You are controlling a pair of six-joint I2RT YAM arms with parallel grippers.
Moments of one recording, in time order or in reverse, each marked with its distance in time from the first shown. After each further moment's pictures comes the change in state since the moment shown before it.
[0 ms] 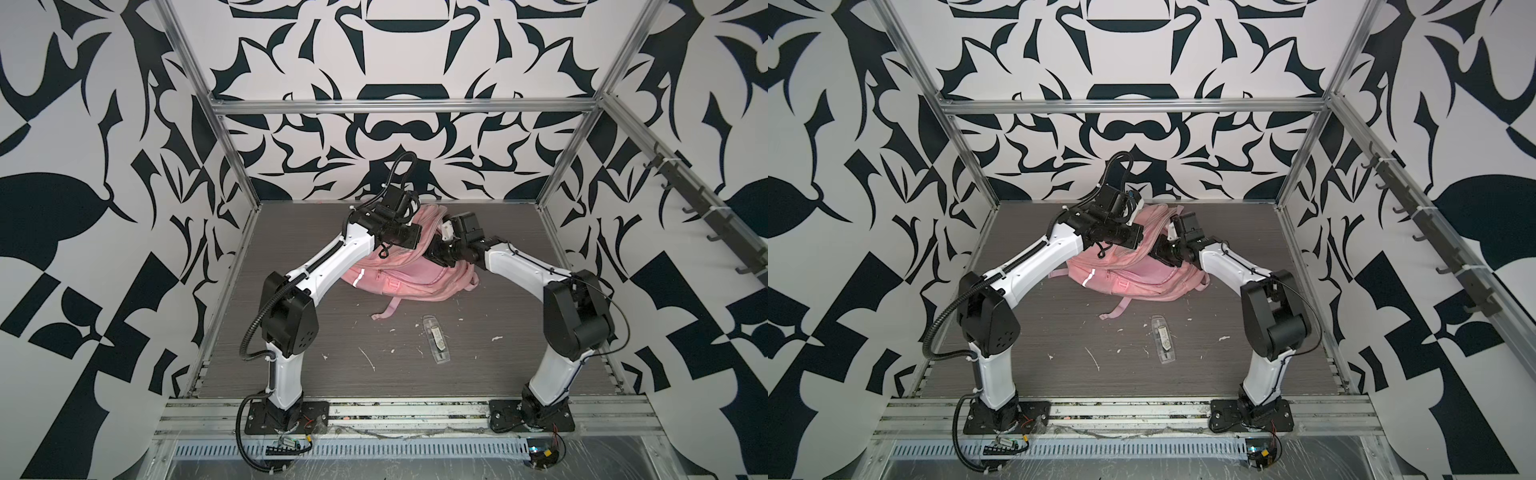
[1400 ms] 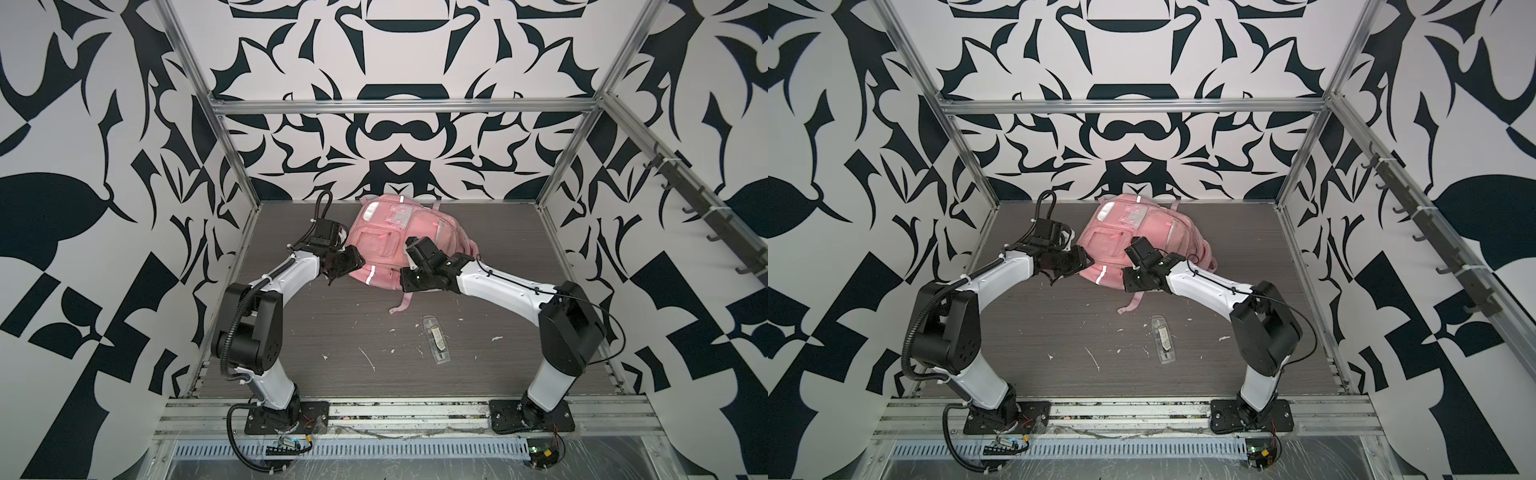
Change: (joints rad) left arm 0.390 -0.266 -0.743 0.343 0.232 -0.330; right arm 0.350 0.037 0.067 -0.170 0.377 -0.149
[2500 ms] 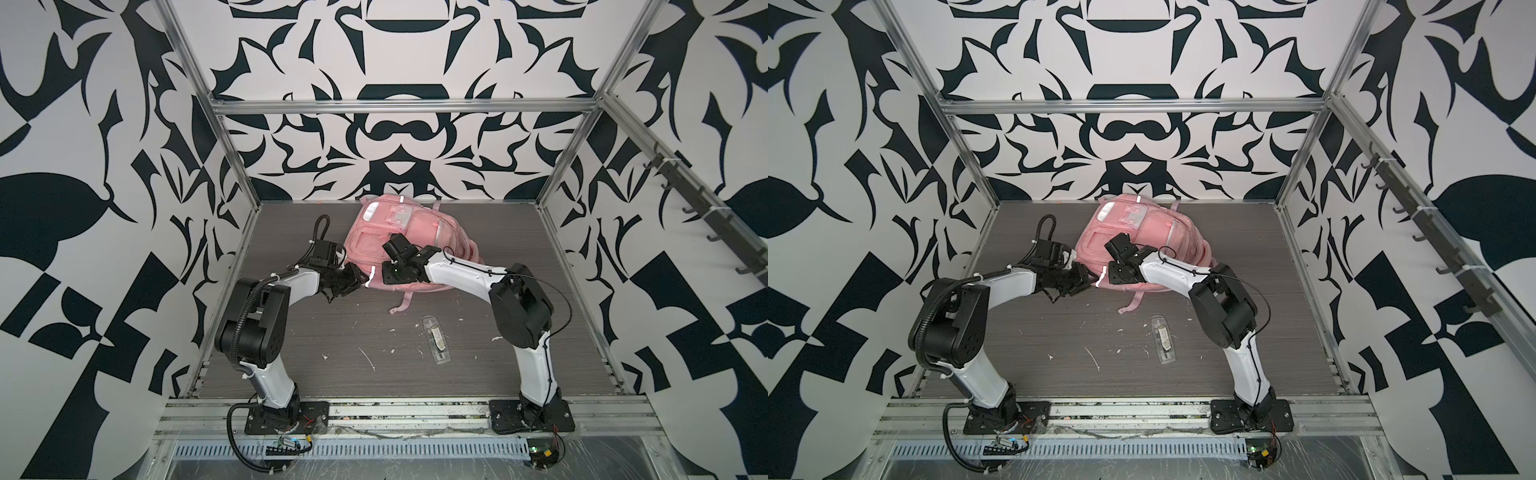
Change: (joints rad) left arm 0.010 0.046 -0.217 0.237 0.169 -0.130; right arm 0.014 0.291 0.254 -0.016 0.091 0.060
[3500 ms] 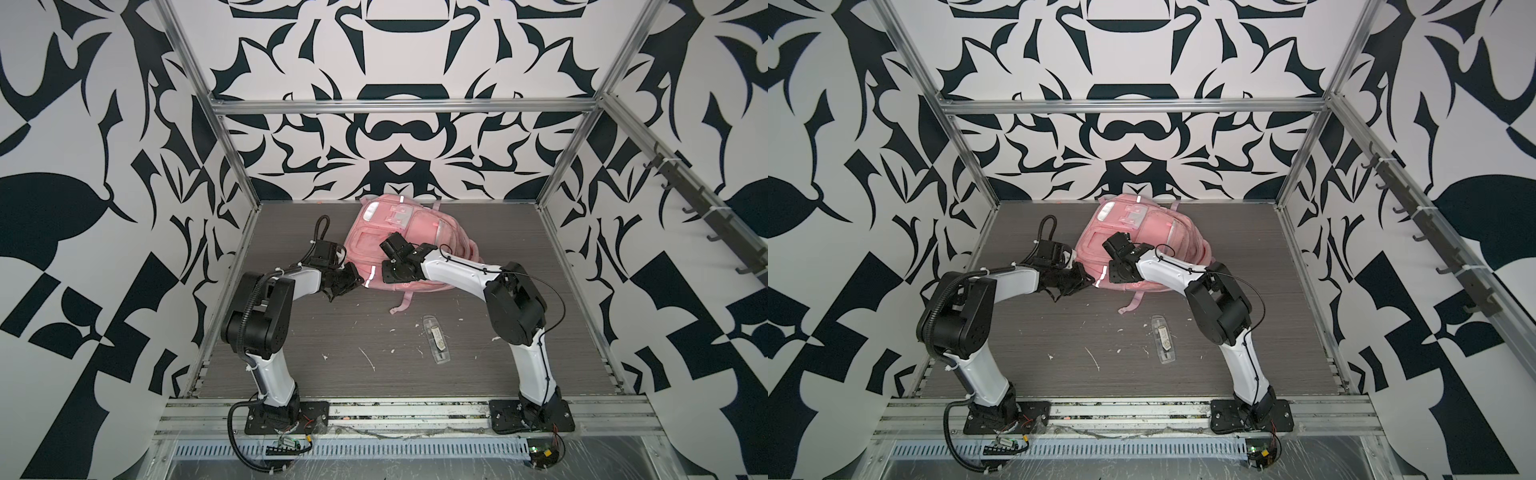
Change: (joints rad) left arm 0.019 0.060 0.019 0.046 -0.031 0.005; right arm -0.002 0.052 0.076 -0.074 0.051 0.014
